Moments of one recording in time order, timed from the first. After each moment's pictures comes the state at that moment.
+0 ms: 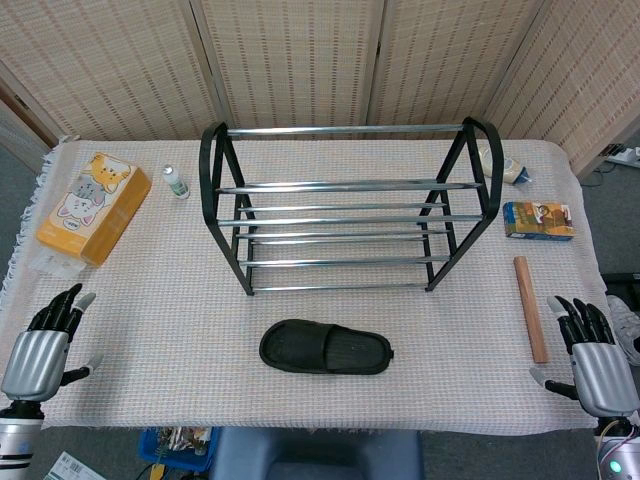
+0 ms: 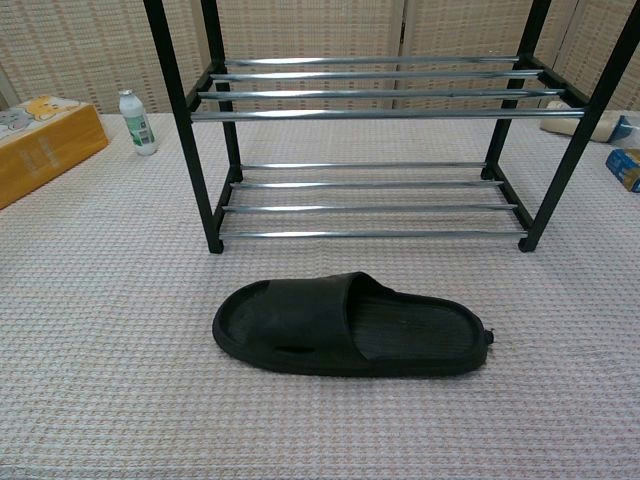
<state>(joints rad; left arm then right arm) -0.14 -1.16 -0.05 -1.62 1.52 1.46 0.16 0.01 -1.14 0.02 -1.63 -1.54 1.52 -0.02</state>
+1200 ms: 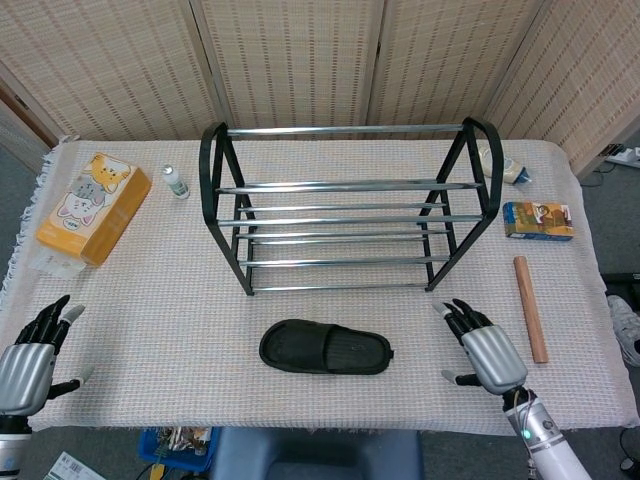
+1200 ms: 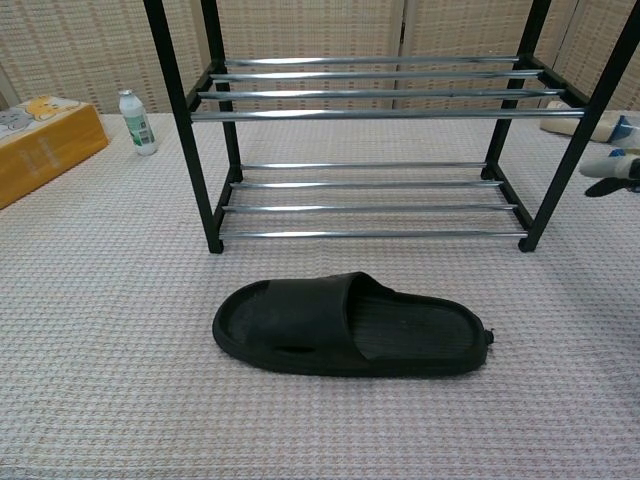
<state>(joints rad) -0.09 -1.14 -0.02 -1.62 1.53 1.50 0.07 0.23 -1.25 0.03 -1.75 -1.59 1.21 -0.17</state>
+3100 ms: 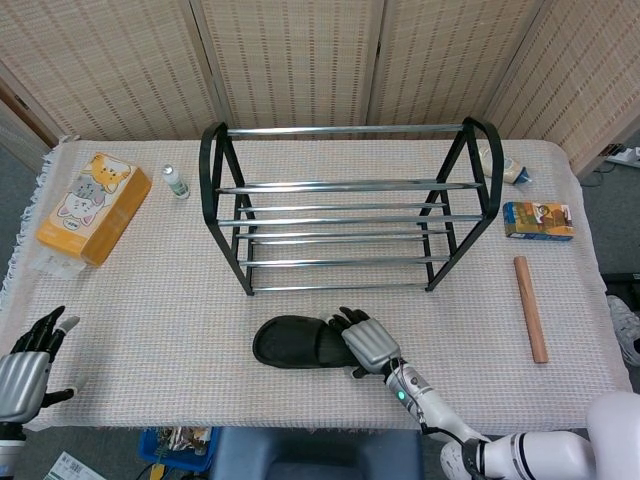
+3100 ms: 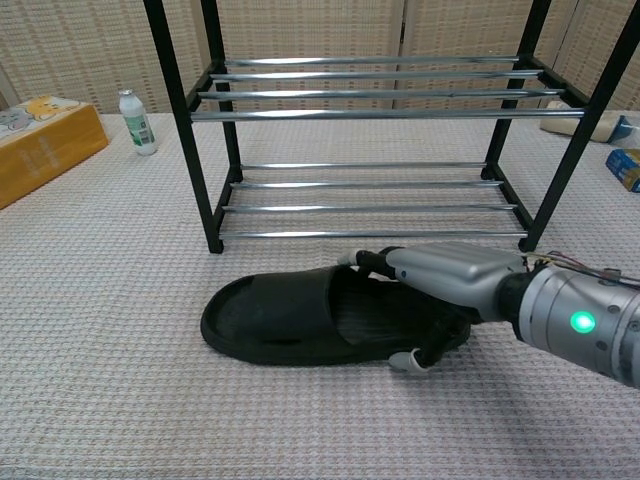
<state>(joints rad) -0.08 -1.15 0.00 -1.56 1.51 1.46 0.02 0.70 -1.62 0.07 -1.71 -0.98 0.92 -0.58</state>
